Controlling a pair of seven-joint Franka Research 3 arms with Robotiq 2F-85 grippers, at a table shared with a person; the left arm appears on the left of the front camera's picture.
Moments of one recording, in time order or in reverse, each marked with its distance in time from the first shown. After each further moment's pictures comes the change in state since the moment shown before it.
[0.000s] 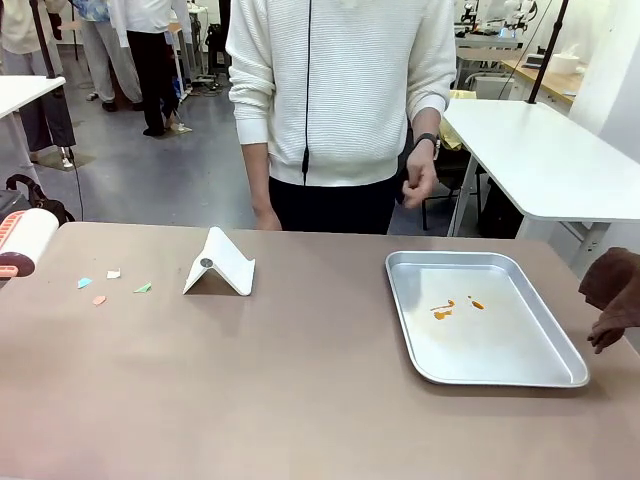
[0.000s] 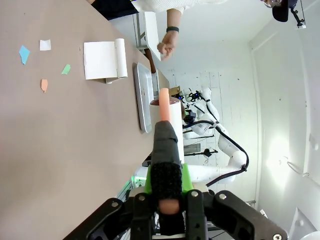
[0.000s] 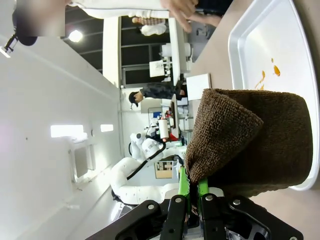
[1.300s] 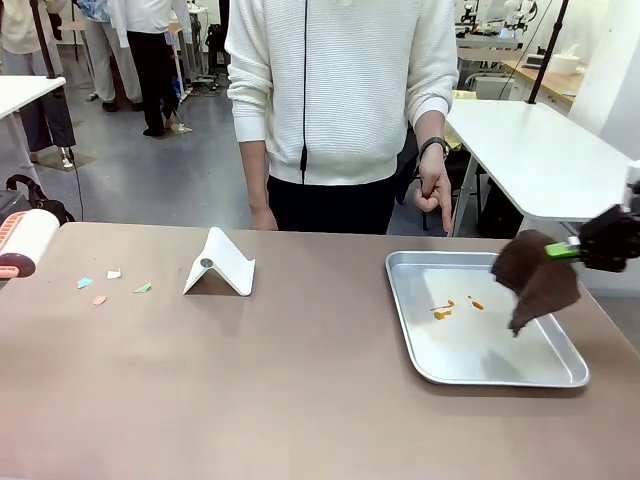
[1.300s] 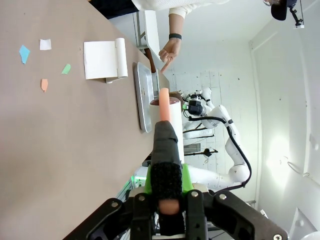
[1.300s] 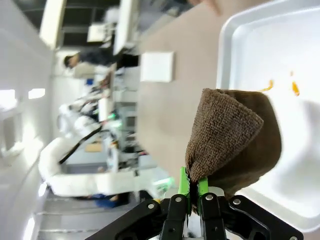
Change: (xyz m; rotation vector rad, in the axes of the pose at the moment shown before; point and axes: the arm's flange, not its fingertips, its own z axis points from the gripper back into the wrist) left arm 0.000 0.001 0.000 0.000 0.001 0.001; right arm 0.019 0.075 -0.150 -0.375 0.151 0.241
